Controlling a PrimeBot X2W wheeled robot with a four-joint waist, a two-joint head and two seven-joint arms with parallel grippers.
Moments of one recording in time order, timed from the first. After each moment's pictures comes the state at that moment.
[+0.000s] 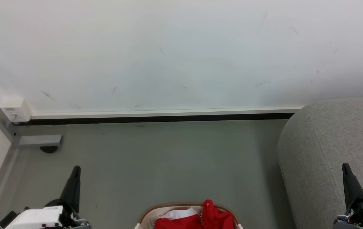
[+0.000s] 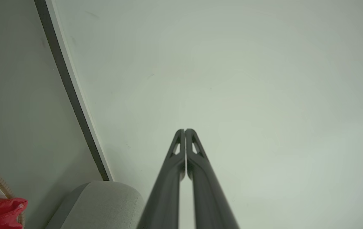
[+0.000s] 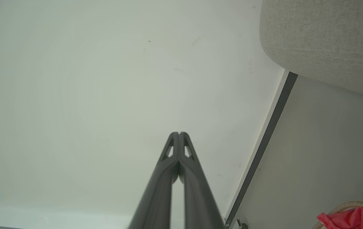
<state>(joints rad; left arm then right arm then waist) -0.10 0.05 0.12 0.18 -1.61 -0.07 0.11 -0.12 -0.29 0.21 0.20 1.89 0.13 -0.14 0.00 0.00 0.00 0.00</state>
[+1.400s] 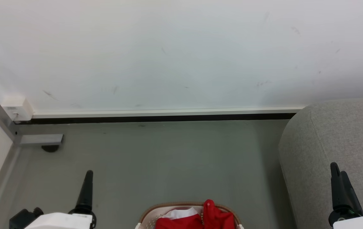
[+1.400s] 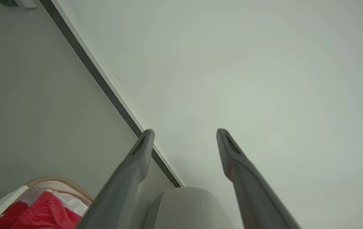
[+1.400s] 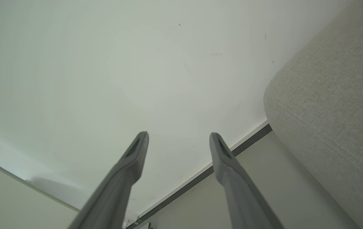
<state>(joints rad) -0.08 0.04 0.04 0.21 -1.18 -0.05 -0.02 -0.06 -0.20 0.13 0.18 1.16 0.13 -0.18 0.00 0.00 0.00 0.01</state>
